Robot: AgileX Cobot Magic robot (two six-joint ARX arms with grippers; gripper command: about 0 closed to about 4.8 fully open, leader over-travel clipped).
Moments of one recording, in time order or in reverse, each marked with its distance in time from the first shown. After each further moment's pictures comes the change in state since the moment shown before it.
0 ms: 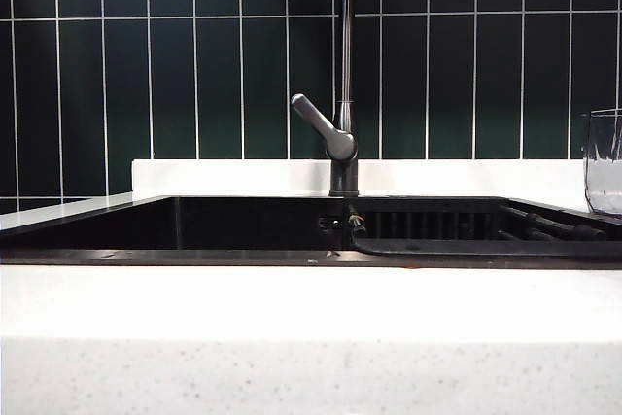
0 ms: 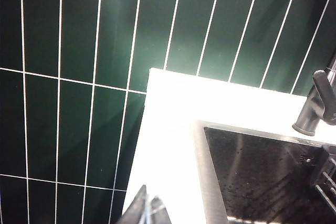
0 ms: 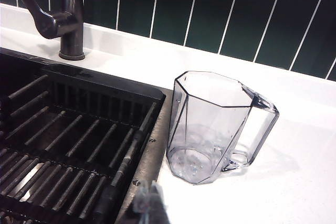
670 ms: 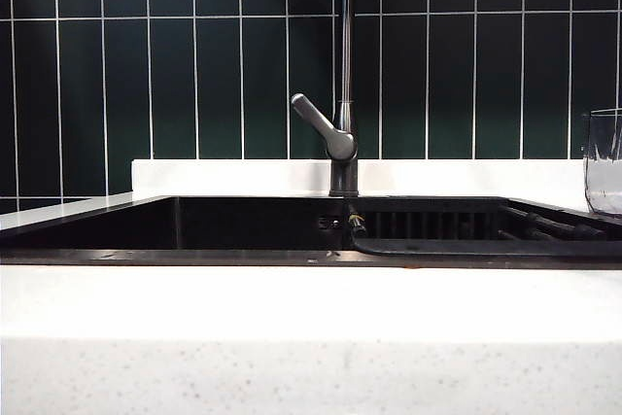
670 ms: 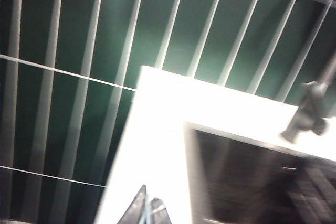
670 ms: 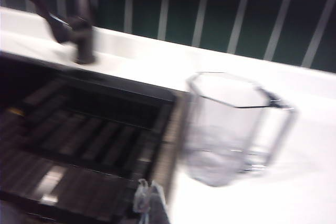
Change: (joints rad) left arm 0.000 0.000 0.000 0.001 0.026 -0.109; right arm 0.000 0.000 0.000 0.003 -0.055 0.070
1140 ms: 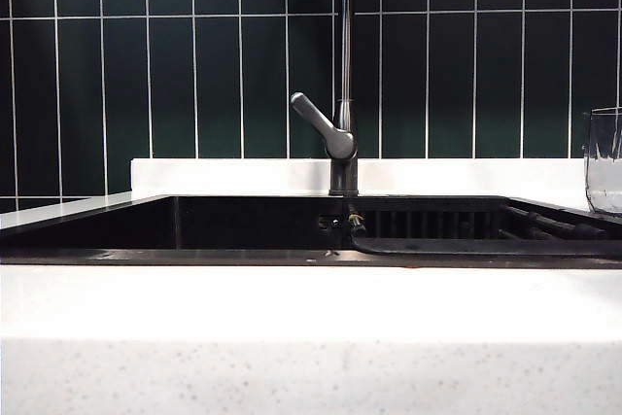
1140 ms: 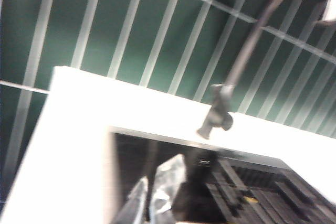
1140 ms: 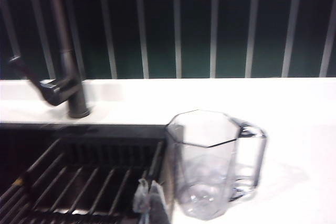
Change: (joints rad) left arm 0.000 0.019 0.005 0.105 0.254 -0.111; right arm 0.000 0.003 0.098 -0.006 0.099 0.175
